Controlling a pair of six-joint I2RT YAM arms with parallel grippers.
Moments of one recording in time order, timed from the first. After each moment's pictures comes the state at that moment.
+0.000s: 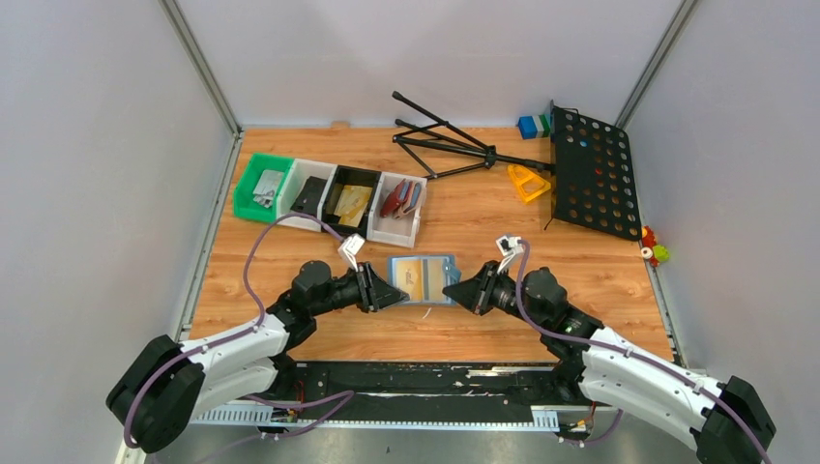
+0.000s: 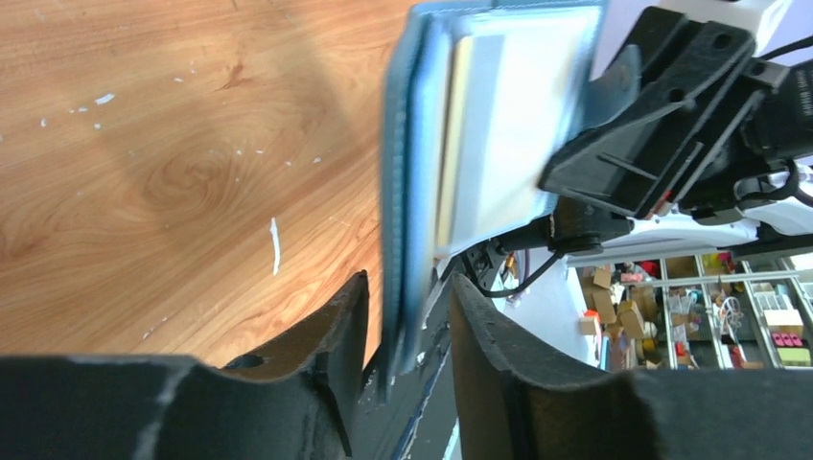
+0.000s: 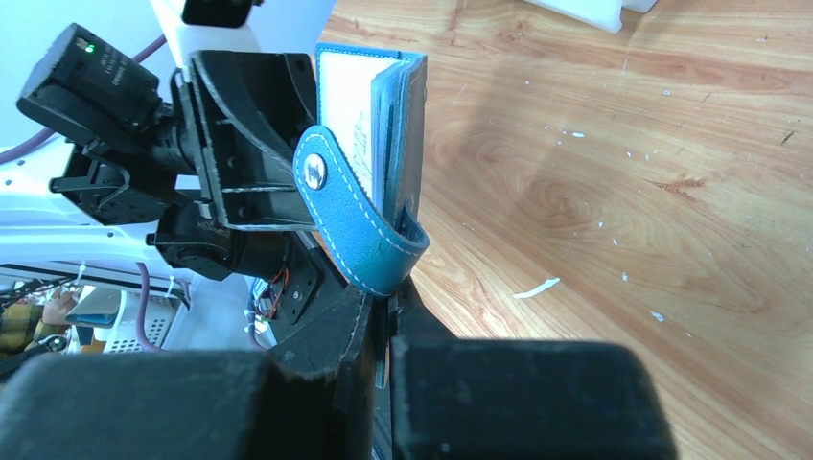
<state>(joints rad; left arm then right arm) -0.67 0.96 0.19 0.56 0.47 -0.91 0.83 0.71 0.28 0.25 -0.16 0.79</state>
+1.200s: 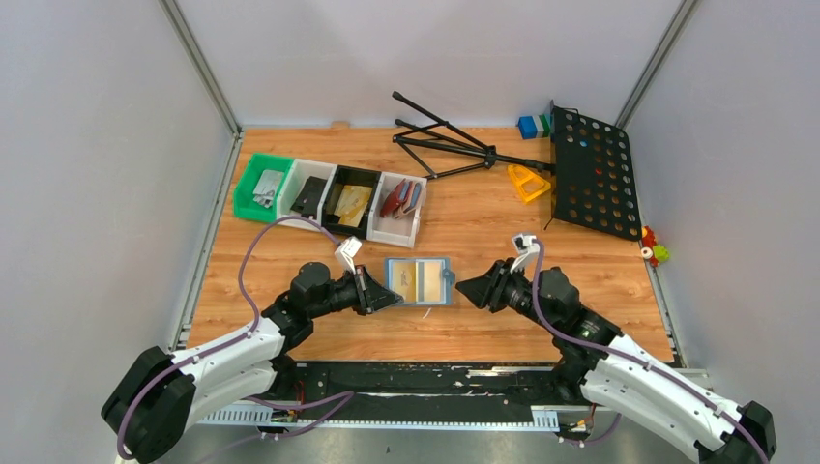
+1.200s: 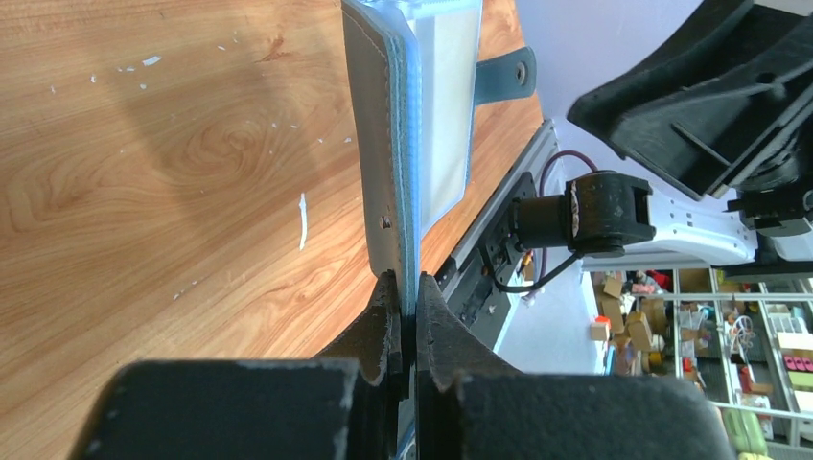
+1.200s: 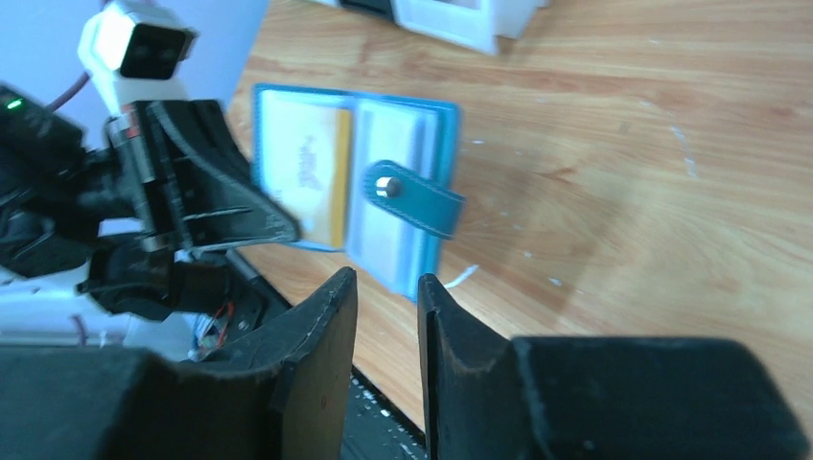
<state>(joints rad) -0.67 0.90 0.19 0.43 0.44 -0.90 0.81 0.55 0.34 -0.06 -0.01 0.74</state>
